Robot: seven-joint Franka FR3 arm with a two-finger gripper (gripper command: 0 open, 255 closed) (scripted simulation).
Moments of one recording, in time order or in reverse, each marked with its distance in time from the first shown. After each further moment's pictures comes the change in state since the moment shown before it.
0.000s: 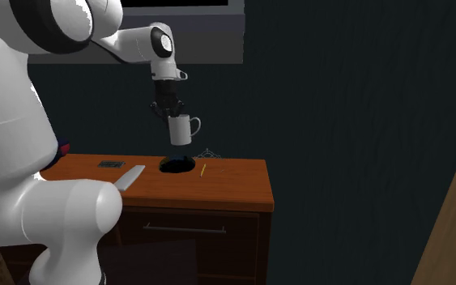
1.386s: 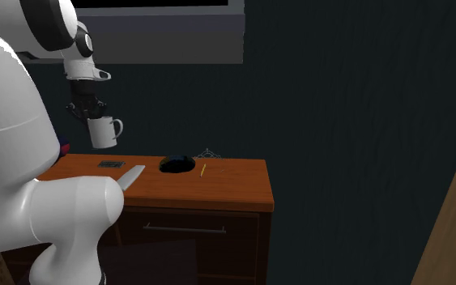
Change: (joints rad) arm 0.219 -0.053 0.315 -0.051 0.139 -0.027 0.503
